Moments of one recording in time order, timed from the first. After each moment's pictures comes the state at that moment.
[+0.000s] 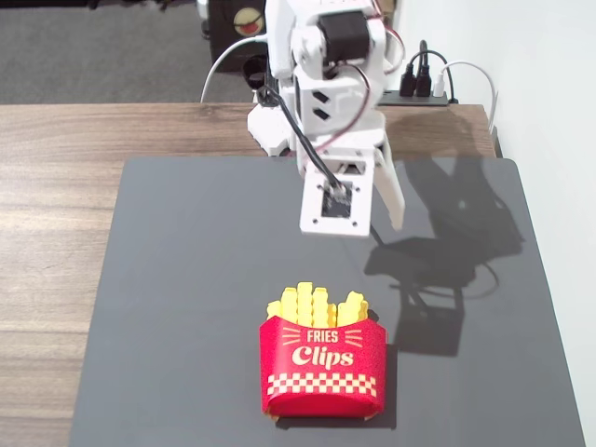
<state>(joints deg) -11.8 112.6 117.2 70.0 -71.5</state>
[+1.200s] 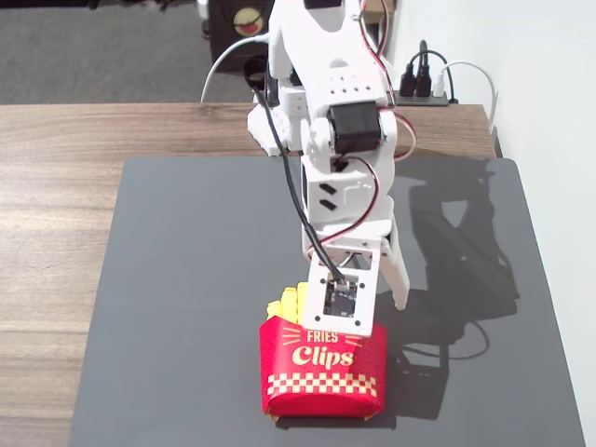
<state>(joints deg) -9.6 82.5 95.5 63.7 -71.9</state>
